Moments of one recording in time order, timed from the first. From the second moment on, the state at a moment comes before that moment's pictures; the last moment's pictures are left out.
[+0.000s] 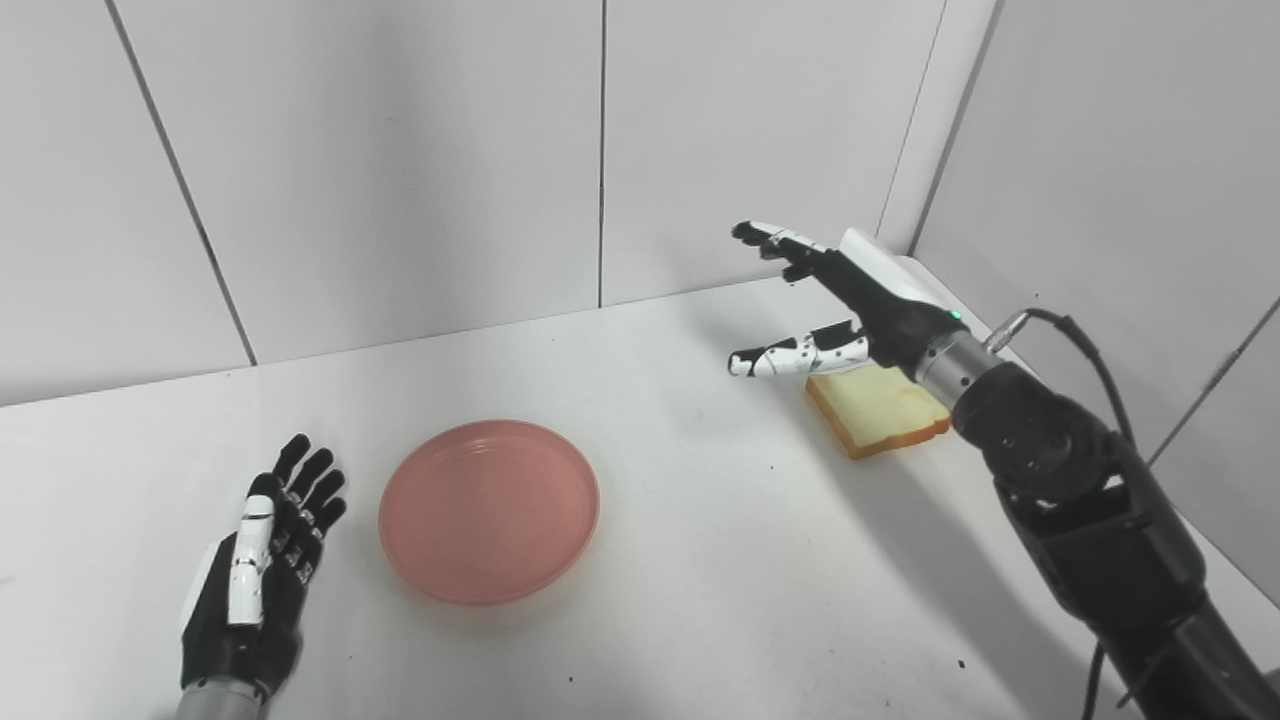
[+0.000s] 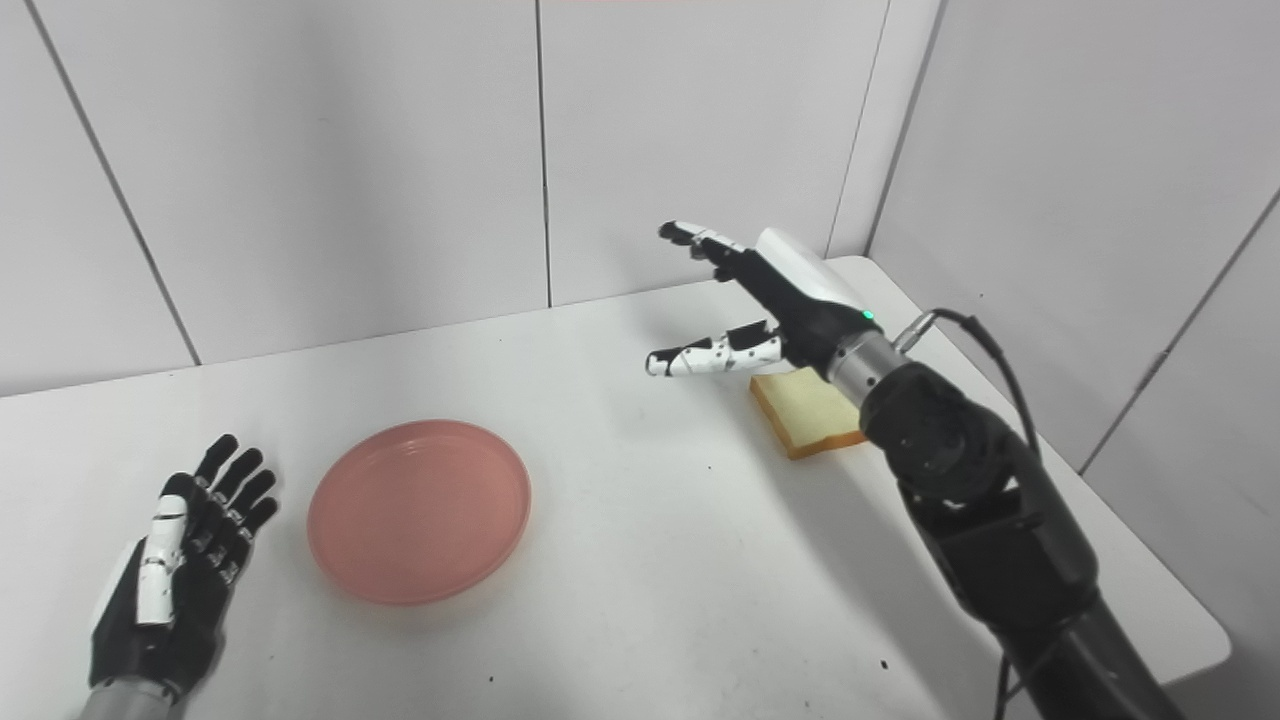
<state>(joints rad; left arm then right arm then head) -0.26 0.02 -0.01 0.12 -0.22 0.10 -0.21 -0.35 -0.71 -0.07 -0.32 -0.28 0.36 0.38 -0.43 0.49</state>
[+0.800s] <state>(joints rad) -0.26 0.05 0.02 0.12 -0.27 0.13 -0.22 -0.47 -0.99 0.12 -0.15 -0.45 0.46 0.72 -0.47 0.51</state>
